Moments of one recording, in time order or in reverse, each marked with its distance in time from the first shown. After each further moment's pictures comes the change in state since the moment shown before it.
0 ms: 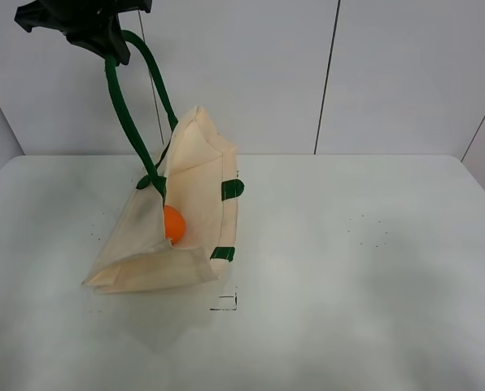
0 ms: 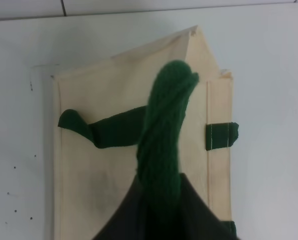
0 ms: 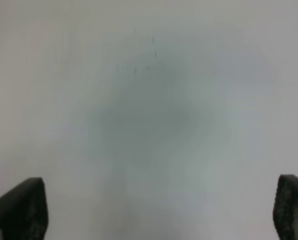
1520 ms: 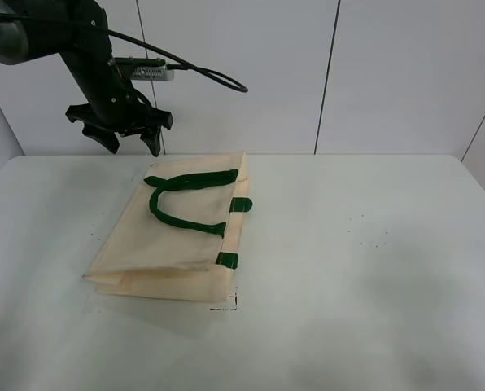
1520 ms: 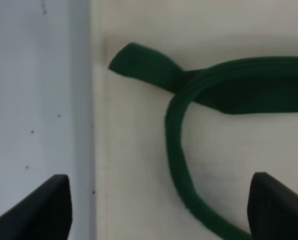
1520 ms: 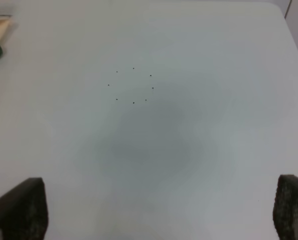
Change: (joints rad) left arm 0.011 0.196 0.244 0.119 -0.158 0.018; right arm 0.000 -0.110 0.001 -0.007 0.000 0.000
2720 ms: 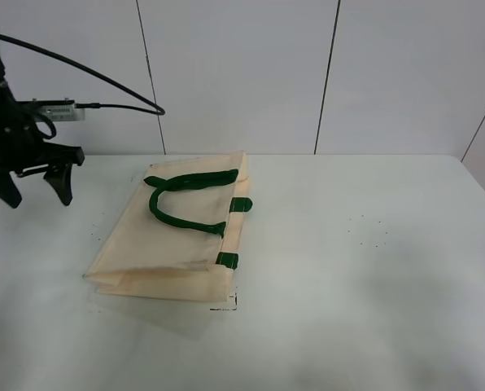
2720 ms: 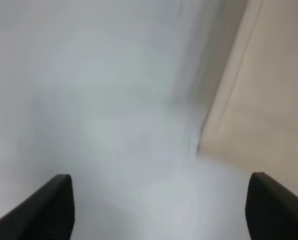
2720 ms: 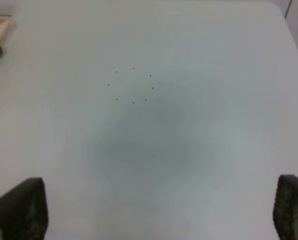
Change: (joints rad) left arm 0.234 -0.313 0.459 -0.034 0.153 0.018; right arm 0.000 0.000 0.000 -0.001 0.000 0.000
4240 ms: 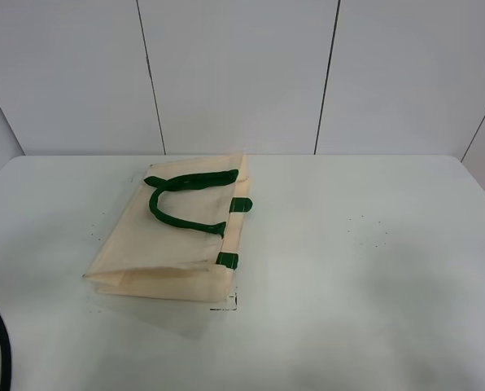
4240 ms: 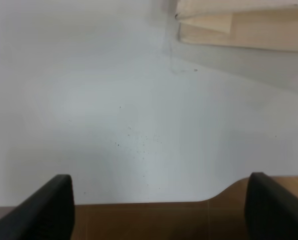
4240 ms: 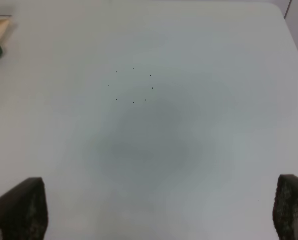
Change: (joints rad) left arm 0.000 -1.391 0.890 -0.054 -0.122 0.106; right arm 0.000 0.000 0.000 0.000 0.000 0.001
